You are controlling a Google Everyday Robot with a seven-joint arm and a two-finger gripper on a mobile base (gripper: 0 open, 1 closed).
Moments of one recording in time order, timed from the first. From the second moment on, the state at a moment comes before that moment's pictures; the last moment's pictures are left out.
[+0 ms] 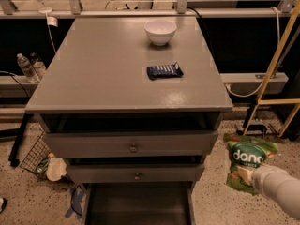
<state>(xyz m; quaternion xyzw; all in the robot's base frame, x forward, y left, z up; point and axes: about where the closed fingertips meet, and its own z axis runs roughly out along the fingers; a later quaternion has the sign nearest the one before) 0.473 -0.352 0.575 -0.07 0.92 -0.03 0.38</state>
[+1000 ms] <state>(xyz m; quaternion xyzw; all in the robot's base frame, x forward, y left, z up) 0.527 -0.369 0.690 -0.11 0.87 -0.10 0.47</state>
